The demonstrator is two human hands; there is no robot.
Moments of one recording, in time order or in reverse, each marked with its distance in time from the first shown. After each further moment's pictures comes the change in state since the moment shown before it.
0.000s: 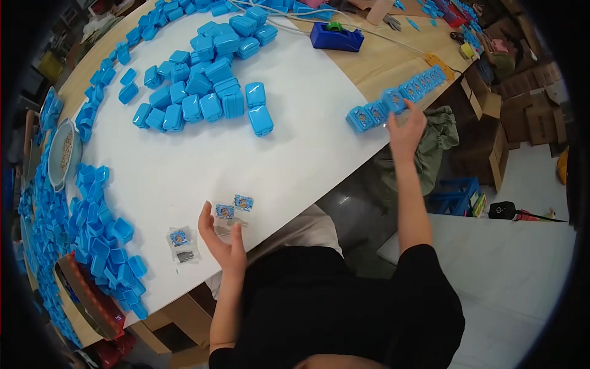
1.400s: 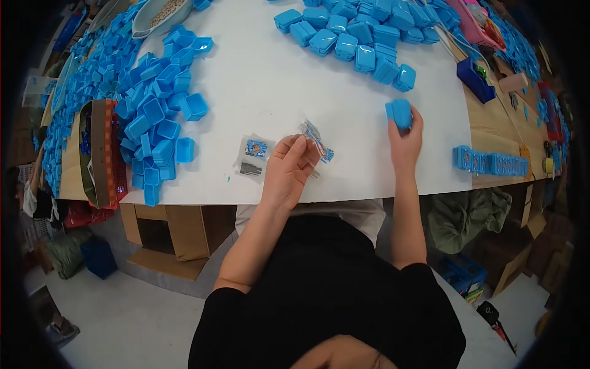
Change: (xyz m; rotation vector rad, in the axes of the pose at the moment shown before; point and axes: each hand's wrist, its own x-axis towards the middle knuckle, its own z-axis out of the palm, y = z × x) left_hand 0.027 -0.001 -0.040 -1.163 0.228 -0.768; right_hand -0.073 -0.226 0.063 0.606 -0.594 0.139
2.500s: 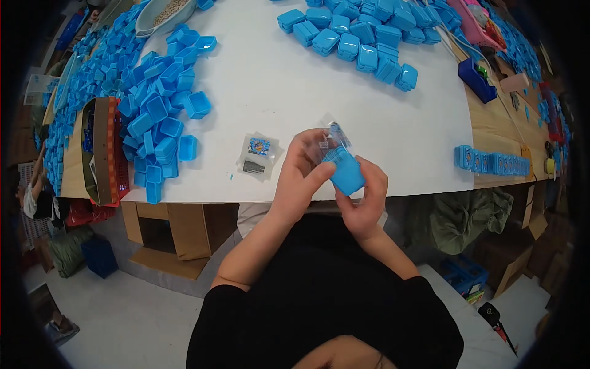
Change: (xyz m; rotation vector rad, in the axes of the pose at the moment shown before) left_hand -0.031 0.008 0.032 0.373 -0.223 0.177; right_hand -0.113 -0.094 -0.012 0.276 -0.039 -0.606
